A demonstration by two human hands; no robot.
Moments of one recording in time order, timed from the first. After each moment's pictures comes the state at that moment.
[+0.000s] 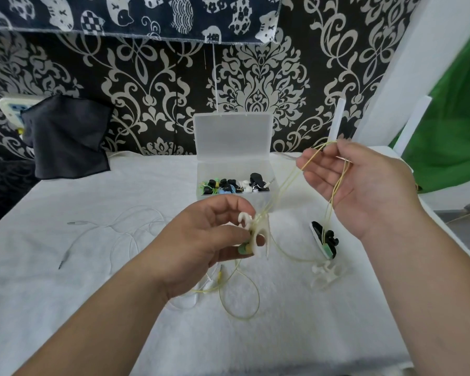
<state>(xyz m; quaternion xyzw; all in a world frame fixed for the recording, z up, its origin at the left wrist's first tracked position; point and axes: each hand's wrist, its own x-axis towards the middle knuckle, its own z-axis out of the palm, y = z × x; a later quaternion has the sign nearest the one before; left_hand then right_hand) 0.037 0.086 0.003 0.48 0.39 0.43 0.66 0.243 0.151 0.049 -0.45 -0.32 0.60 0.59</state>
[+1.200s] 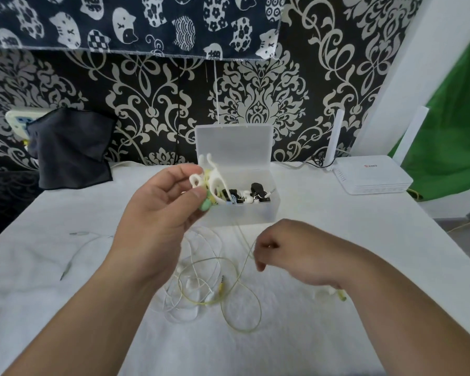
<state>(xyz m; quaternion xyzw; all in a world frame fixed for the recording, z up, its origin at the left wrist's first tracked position) 0.019 0.094 0.022 0.41 0.42 0.64 0.50 0.217 0.125 0.020 -0.52 -0.76 0.38 0.01</state>
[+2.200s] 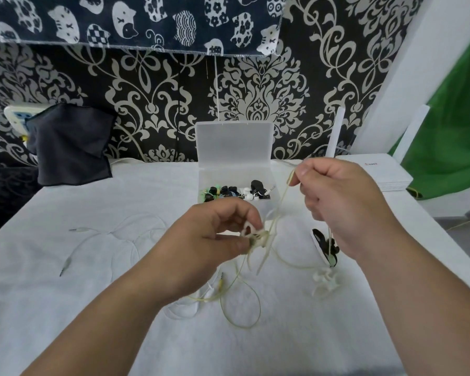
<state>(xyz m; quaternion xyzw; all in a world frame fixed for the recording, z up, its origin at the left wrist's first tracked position) 0.035 0.081 0.018 0.63 0.45 0.41 0.49 0.235 0.138 0.040 -0.52 -0.59 0.43 0.44</state>
